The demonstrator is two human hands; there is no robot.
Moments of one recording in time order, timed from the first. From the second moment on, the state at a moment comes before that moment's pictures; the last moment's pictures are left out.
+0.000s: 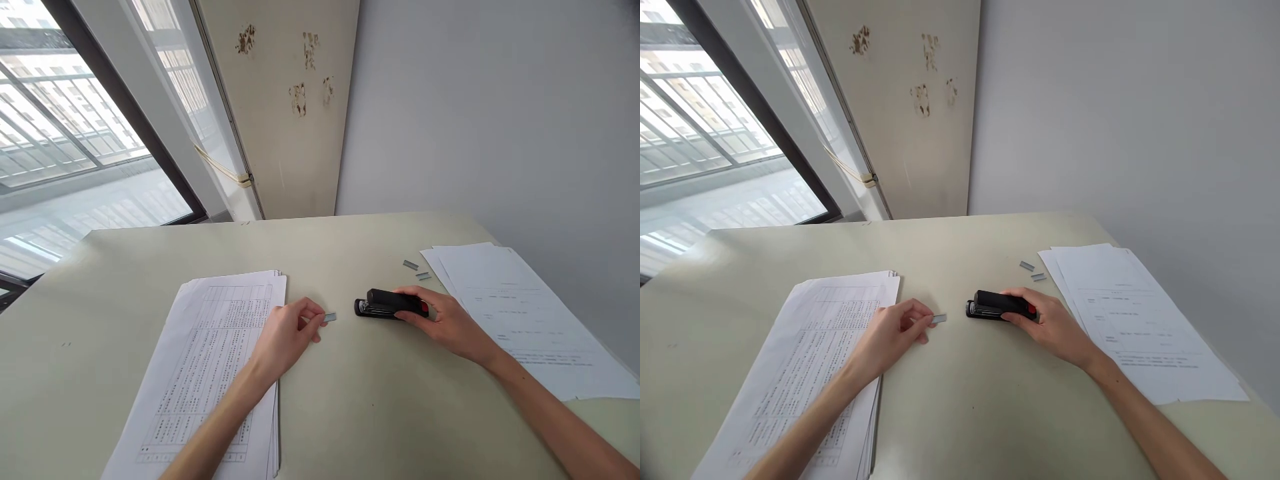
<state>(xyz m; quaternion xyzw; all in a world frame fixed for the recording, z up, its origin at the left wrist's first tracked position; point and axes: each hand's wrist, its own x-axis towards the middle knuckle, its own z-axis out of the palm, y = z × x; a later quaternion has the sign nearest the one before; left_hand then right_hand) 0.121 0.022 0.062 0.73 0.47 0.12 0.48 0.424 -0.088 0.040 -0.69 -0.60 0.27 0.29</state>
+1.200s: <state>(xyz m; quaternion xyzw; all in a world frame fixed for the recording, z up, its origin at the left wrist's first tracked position) 0.146 0.065 0.039 0.89 0.36 0.24 0.14 0.399 -0.068 0.046 -0.65 -0.67 0.21 0.29</state>
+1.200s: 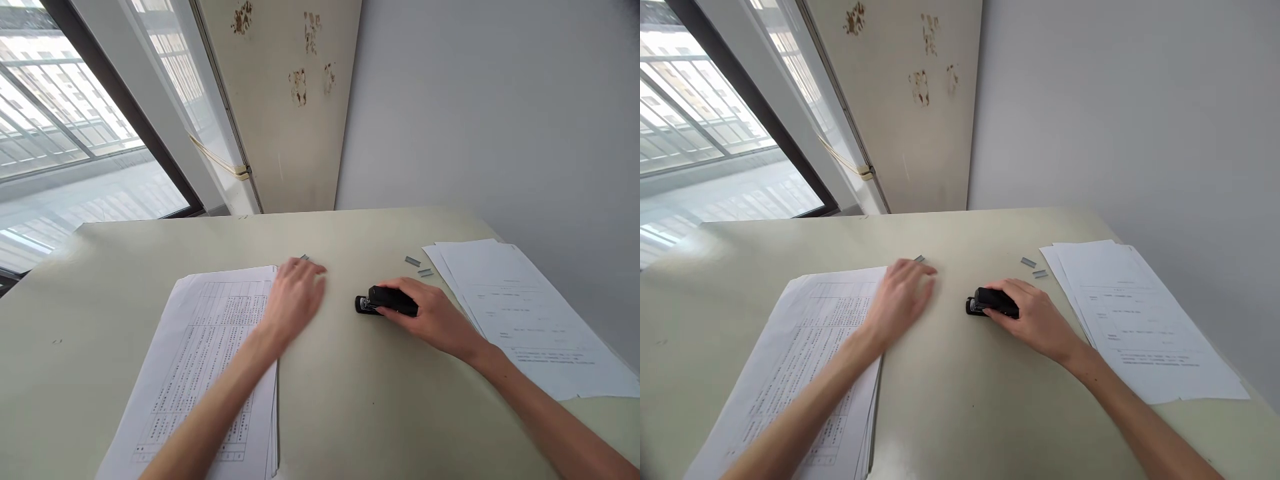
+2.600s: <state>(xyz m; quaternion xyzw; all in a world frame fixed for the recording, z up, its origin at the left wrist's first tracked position) 0.145 0.021 0.036 0.86 0.31 0.19 0.35 0.427 -0.109 0.035 -0.71 -0.59 0.26 0.30</state>
